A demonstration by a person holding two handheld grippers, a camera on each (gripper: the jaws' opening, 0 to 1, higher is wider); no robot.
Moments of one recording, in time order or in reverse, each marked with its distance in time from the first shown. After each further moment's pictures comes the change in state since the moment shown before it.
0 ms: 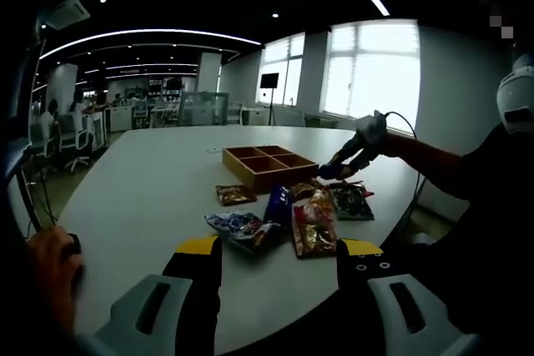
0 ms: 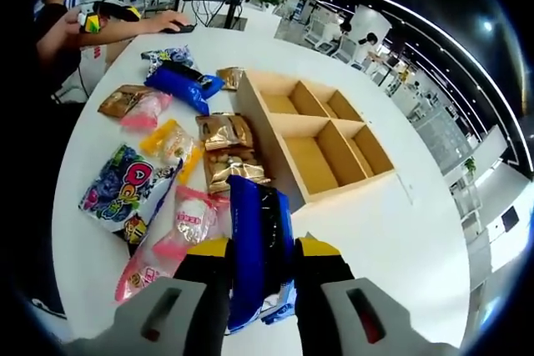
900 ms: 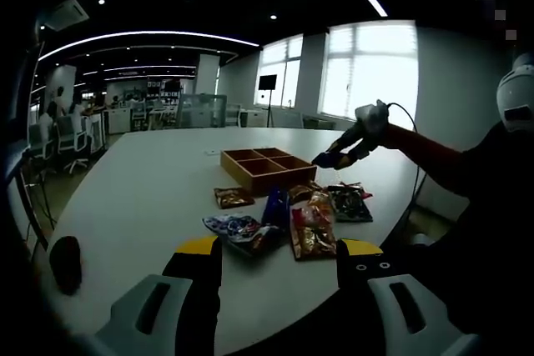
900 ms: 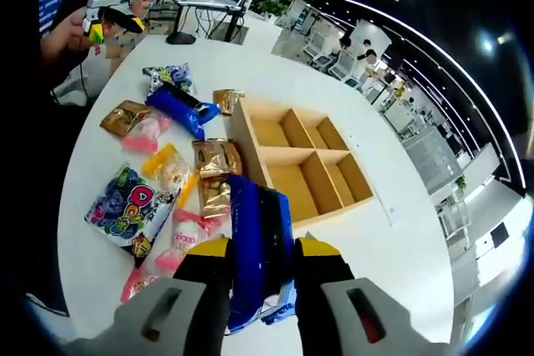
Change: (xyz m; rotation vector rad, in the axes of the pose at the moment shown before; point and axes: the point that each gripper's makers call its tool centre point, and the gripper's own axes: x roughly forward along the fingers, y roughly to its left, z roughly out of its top) left arm -0.001 -0.002 0.002 0.003 -0.009 -0.007; right arm -0.018 -0.025 0.028 -0.062 -0.040 -0.050
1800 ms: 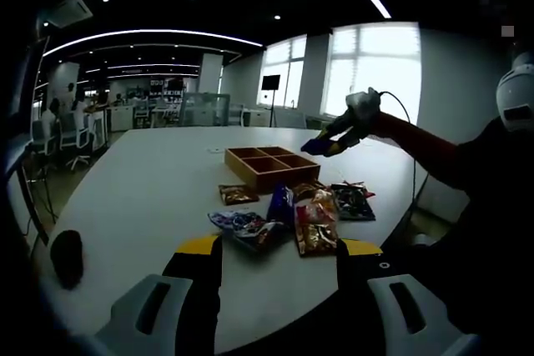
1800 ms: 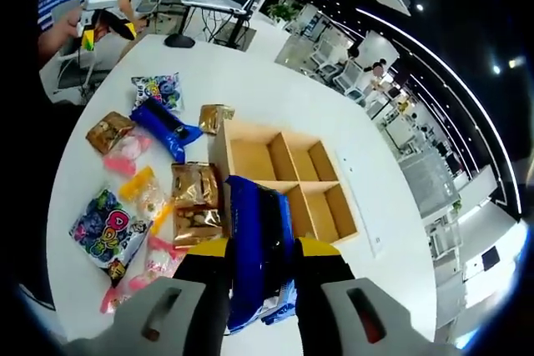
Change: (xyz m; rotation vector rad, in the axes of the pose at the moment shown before) left arm -0.003 0.007 -0.005 -0.014 -0.001 0.011; right arm 0.013 -0.024 0.040 -0.089 -0.009 -0.010
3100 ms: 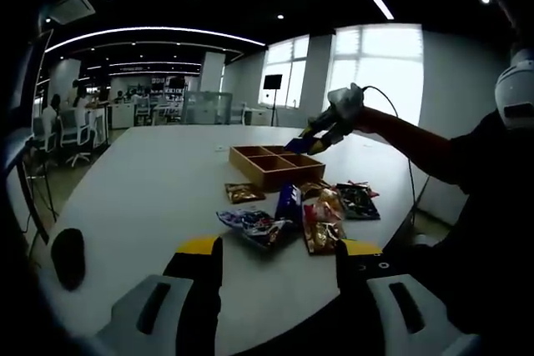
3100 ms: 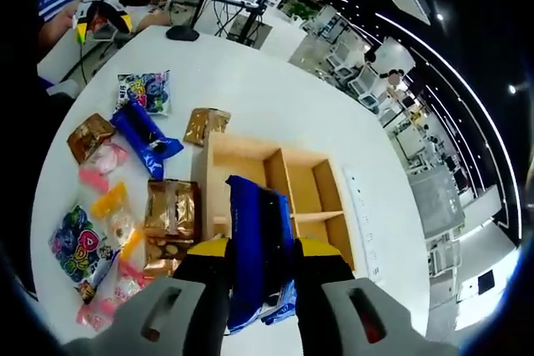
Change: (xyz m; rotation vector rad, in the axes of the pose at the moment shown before) left arm 0.000 0.014 -0.001 -0.014 0.001 0.003; right arm 0.050 -0.025 0.030 -0.079 0.020 0.048
